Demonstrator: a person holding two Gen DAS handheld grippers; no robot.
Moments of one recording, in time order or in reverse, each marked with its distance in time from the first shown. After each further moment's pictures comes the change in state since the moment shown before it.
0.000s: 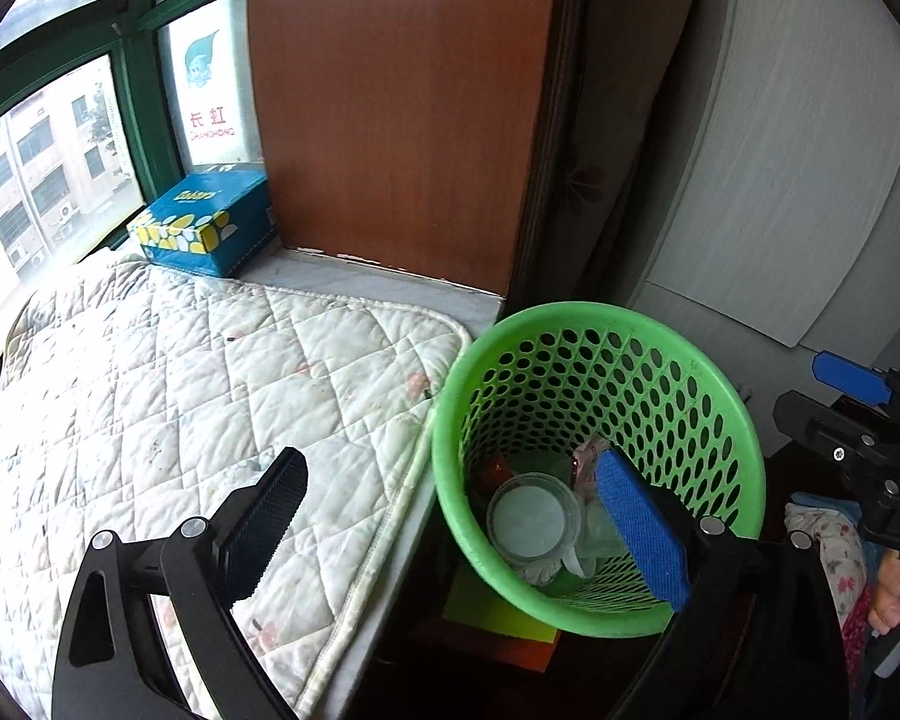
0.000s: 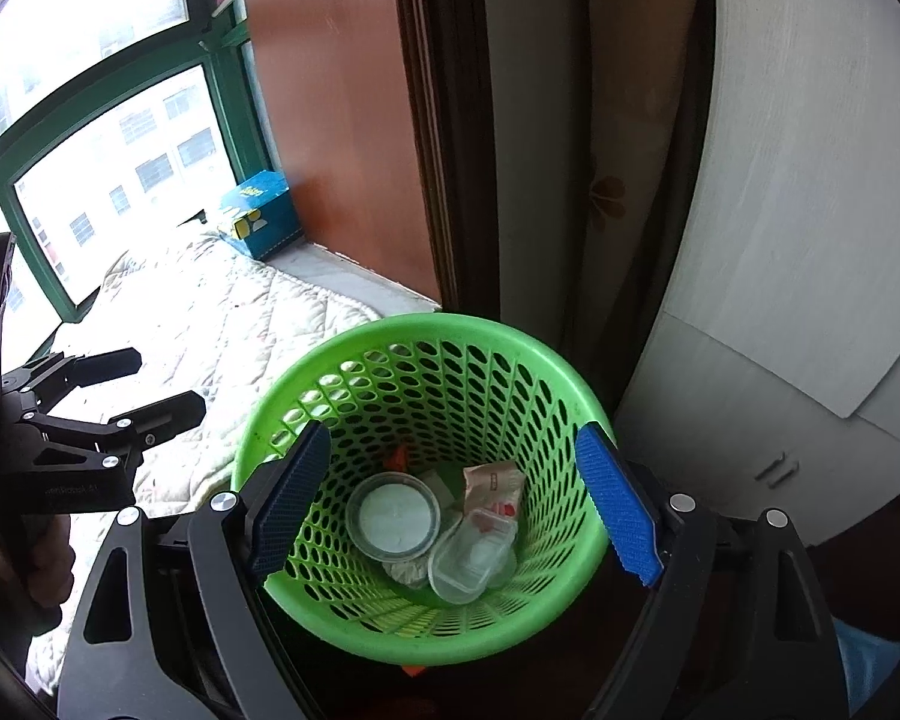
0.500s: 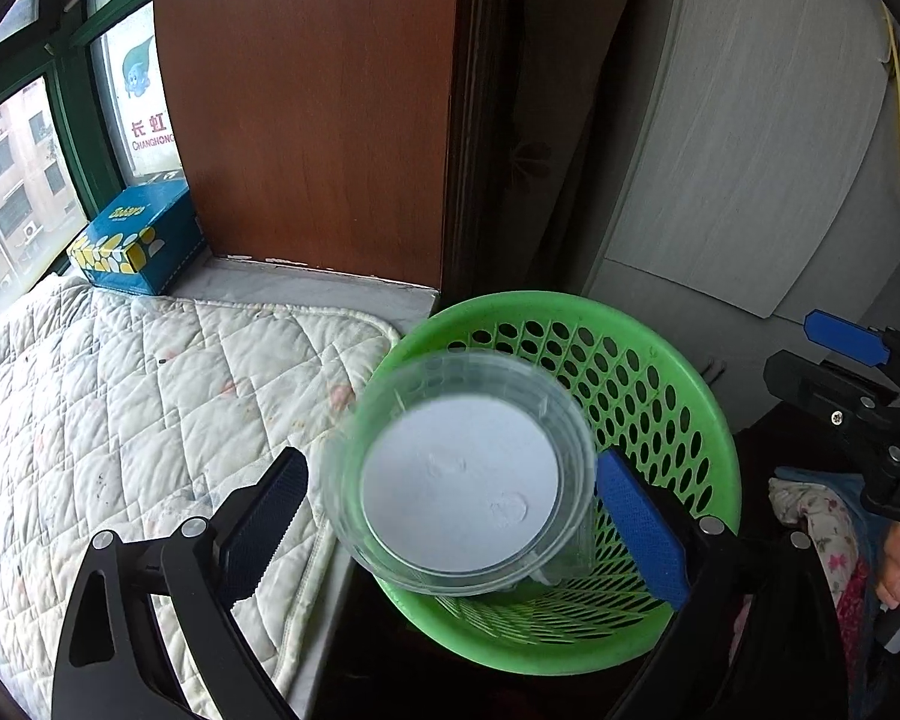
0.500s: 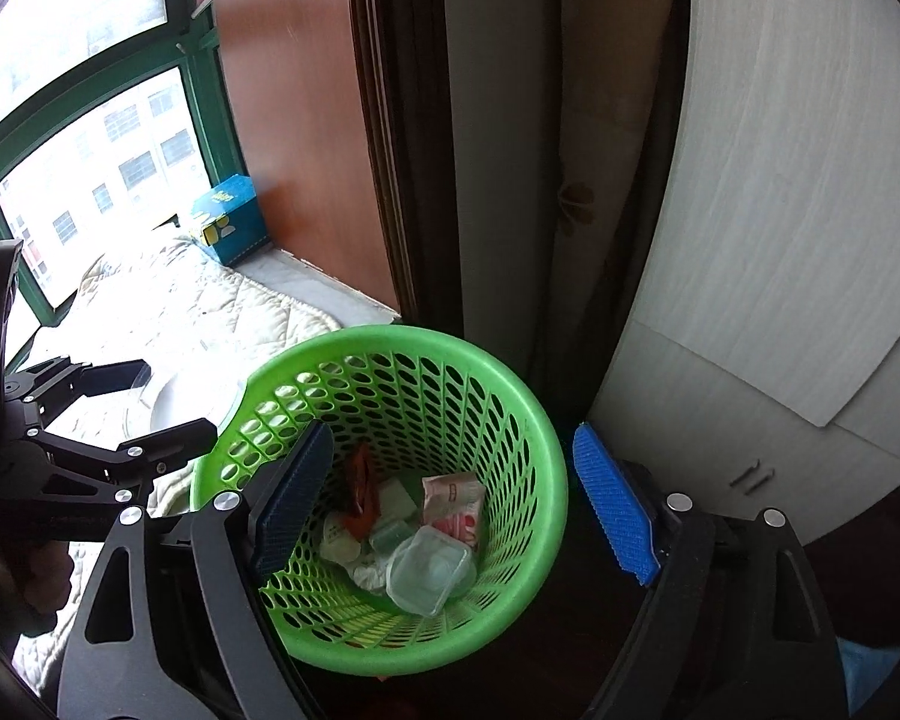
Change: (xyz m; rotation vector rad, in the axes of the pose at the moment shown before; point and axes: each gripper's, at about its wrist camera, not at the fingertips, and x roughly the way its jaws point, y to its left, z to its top) left arm 0.033 -0.044 0.015 0.087 0.046 -0.090; right arm 0.001 -0.031 0.011 0.004 0.005 -0.066
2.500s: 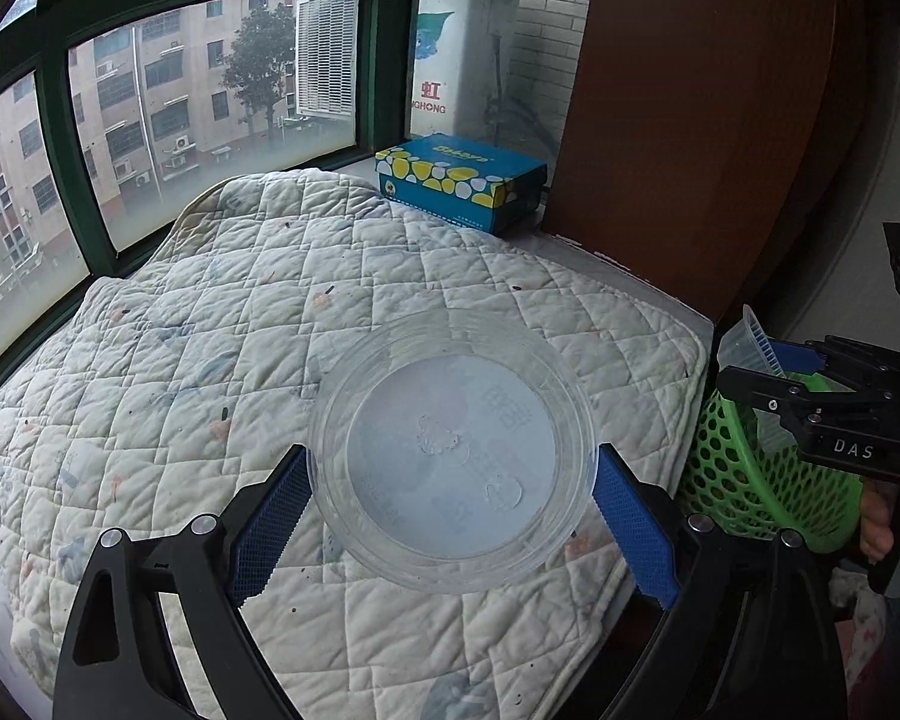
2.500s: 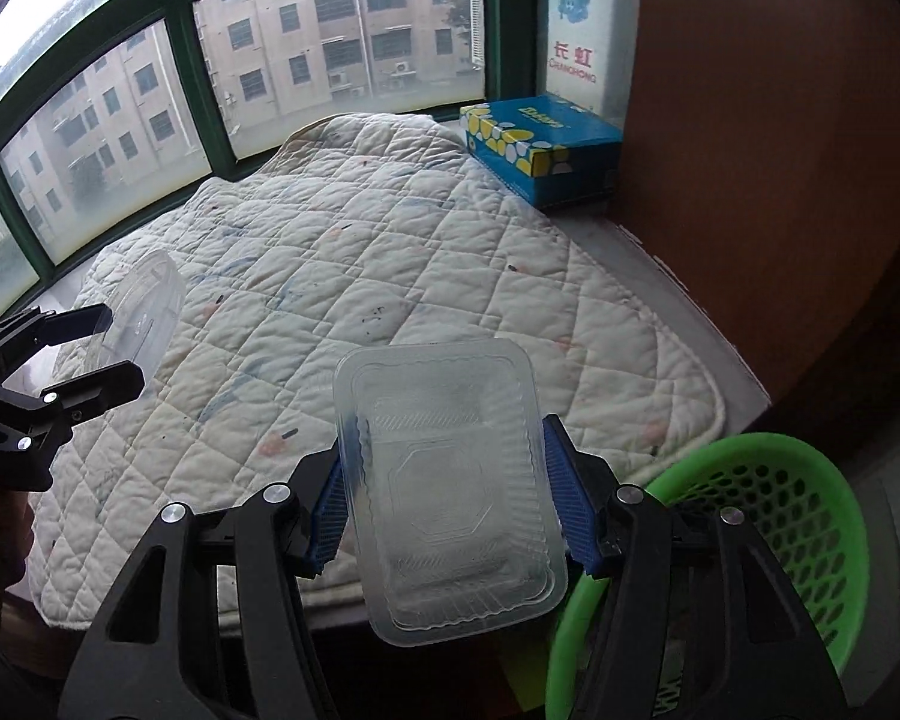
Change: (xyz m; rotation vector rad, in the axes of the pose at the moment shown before) left arm -0.123 0.212 -0.119 -0.342 -0.101 0.268; right arm 0.074 0.238 0.024 -0.367 0.110 0.346
